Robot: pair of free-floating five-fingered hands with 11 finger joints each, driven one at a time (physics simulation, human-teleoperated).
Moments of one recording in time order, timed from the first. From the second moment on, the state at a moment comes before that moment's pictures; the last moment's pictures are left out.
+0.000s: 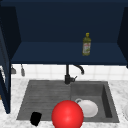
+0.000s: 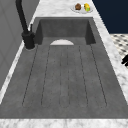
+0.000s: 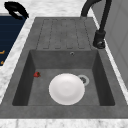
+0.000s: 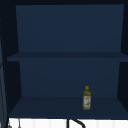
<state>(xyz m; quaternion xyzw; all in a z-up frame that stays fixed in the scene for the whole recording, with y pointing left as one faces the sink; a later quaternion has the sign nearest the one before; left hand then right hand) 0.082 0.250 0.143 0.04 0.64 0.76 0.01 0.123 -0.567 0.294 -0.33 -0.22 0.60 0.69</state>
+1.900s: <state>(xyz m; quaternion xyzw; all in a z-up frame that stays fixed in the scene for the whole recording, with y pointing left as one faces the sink) 0.082 0.250 0.143 0.04 0.64 0.76 0.01 0.185 -0.613 0.216 -0.23 -0.10 0.65 0.72</state>
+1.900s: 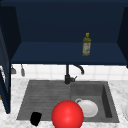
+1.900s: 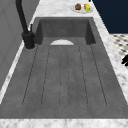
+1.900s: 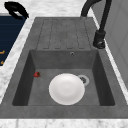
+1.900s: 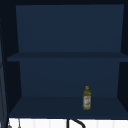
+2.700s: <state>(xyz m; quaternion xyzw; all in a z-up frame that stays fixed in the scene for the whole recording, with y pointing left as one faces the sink) 0.082 0.250 0.143 0.04 0.64 0.76 0.01 0.197 -0.627 0.226 -0.25 -0.12 0.64 0.71</state>
